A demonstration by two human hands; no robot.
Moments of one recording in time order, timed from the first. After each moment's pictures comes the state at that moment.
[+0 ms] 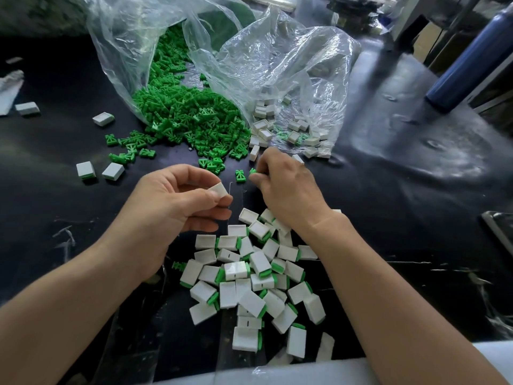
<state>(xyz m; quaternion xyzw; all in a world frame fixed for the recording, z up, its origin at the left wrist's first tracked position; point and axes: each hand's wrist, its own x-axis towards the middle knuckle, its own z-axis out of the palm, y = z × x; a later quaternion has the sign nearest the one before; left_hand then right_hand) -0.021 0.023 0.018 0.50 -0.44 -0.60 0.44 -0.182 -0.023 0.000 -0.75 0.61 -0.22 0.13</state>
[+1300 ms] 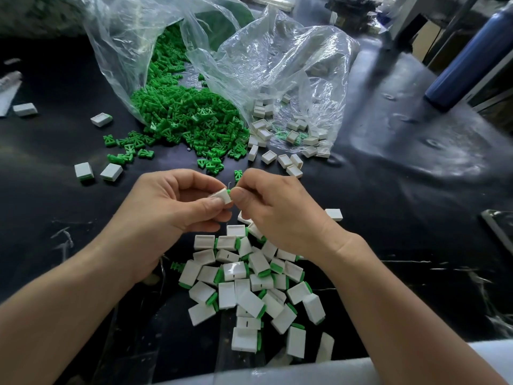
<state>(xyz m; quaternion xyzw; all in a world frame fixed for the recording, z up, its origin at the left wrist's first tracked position) -0.020 0.025 0.019 0.49 -0.47 -0.59 0.43 -0.173 0.017 0.028 -0.76 0.53 -0.21 0.31</state>
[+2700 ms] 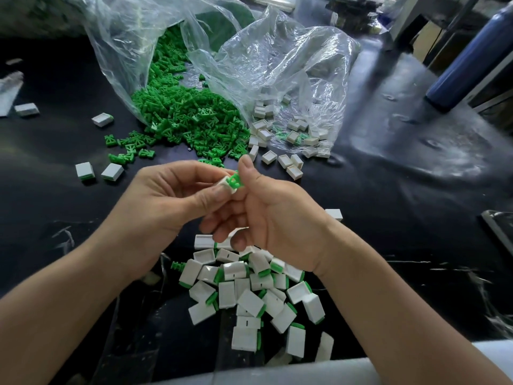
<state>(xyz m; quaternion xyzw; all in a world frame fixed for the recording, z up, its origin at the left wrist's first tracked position) -0.017 0.028 0.025 0.39 -0.53 -0.58 0.47 -0.165 0.023 0.036 -0.48 0.37 -0.25 0.75</state>
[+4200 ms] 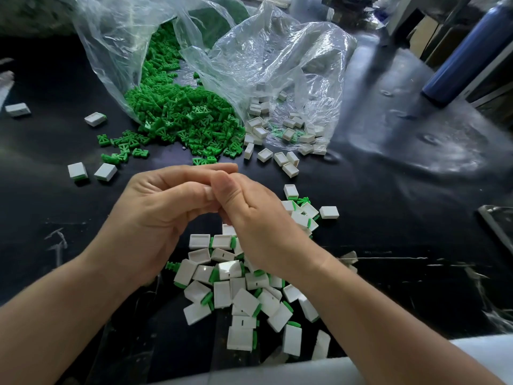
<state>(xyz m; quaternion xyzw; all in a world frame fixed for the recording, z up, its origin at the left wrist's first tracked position) -0.019 0.029 0.015 0.37 -0.49 -0.61 0.49 -0.151 0.034 0.030 -0.69 0.53 -0.27 0.42</state>
